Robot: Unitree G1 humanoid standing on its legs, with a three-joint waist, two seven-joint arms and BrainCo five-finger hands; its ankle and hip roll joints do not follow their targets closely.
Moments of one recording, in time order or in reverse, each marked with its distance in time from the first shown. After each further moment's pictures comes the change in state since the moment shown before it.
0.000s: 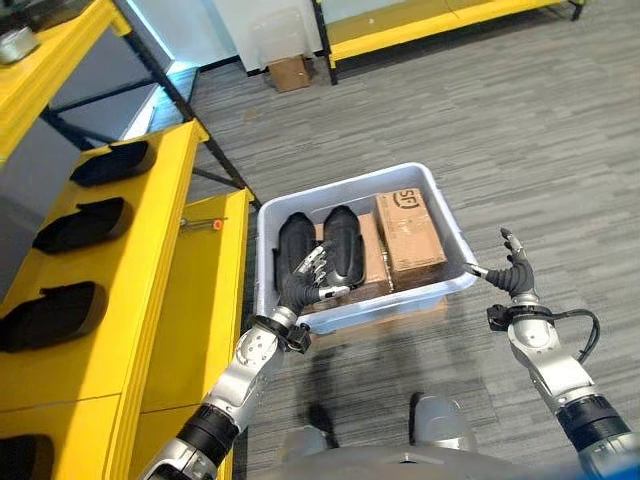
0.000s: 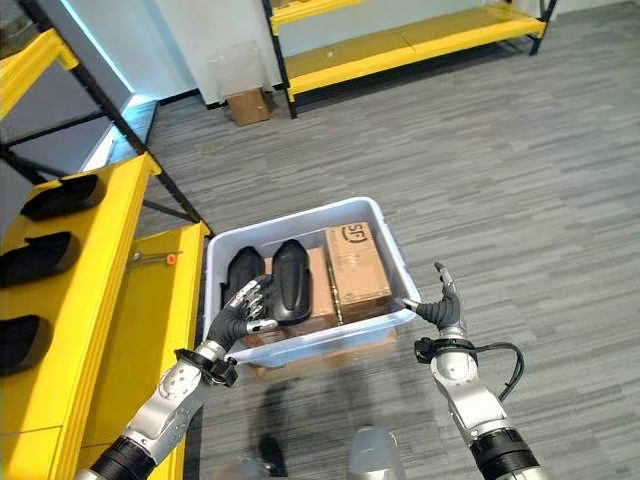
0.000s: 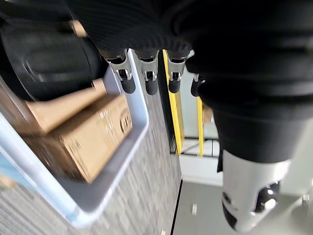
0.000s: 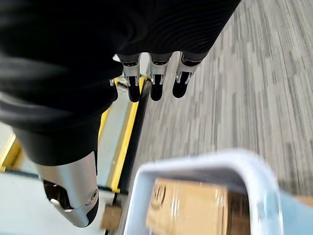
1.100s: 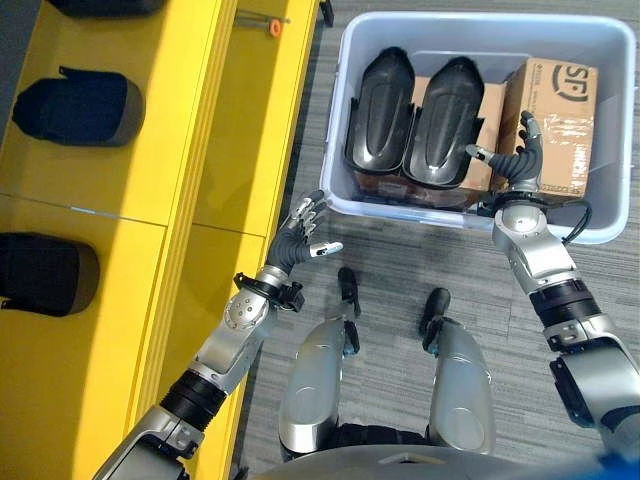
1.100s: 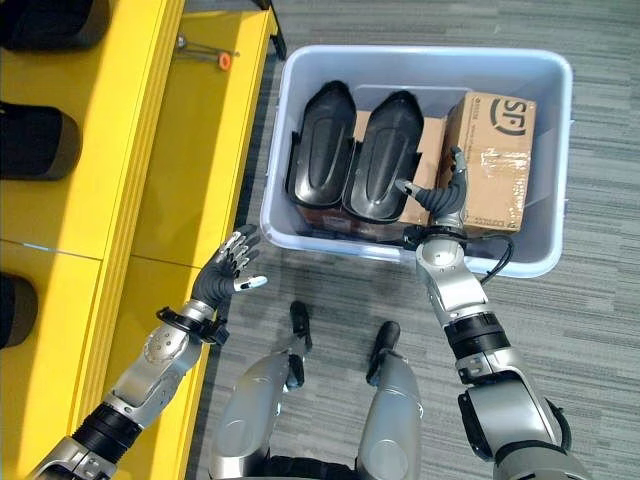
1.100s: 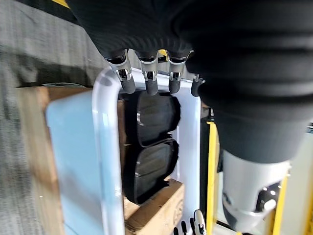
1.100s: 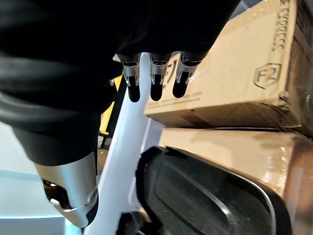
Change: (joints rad) left arm -0.136 0.103 0.009 -0.172 -0.038 0.022 0.125; right arm -0.614 0.021 -0.004 0.190 0.119 0.112 -0.153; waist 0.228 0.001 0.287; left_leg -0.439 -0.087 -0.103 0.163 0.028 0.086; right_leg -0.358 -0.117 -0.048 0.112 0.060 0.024
